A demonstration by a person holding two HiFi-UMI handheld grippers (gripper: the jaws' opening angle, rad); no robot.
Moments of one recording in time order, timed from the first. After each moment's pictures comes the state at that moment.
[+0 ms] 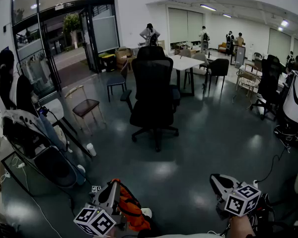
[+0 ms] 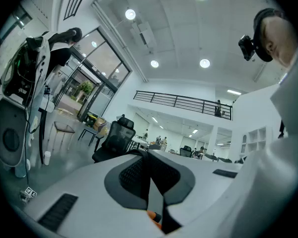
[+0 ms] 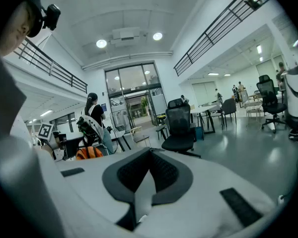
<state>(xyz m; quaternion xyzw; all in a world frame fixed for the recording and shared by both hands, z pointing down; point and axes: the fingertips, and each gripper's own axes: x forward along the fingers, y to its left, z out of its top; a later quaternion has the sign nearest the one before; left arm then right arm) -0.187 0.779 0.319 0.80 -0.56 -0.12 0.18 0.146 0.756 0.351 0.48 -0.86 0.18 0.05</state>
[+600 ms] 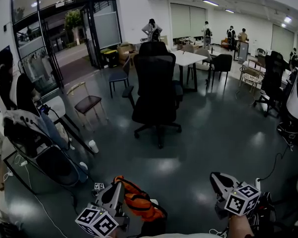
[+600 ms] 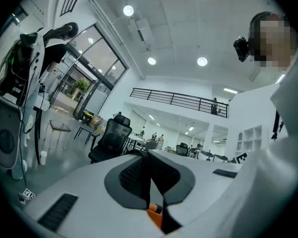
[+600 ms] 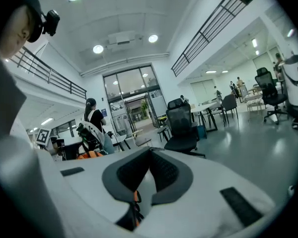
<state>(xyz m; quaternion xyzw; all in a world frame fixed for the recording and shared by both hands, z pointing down) -0.172 0.768 0.314 0.82 -0.54 -0.11 0.18 0.141 0.734 0.354 0.47 -0.86 0.19 0.02</state>
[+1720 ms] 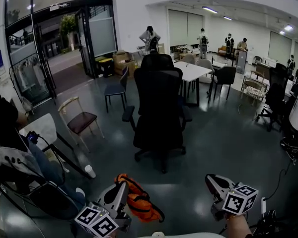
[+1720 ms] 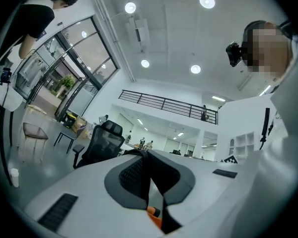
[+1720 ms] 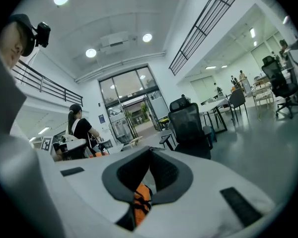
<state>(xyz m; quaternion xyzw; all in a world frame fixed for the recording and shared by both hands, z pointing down) -0.254 0.484 0.266 0.86 -0.46 -0.14 0.15 0.025 0.458 0.319 0.46 -0.86 0.22 -0.01</state>
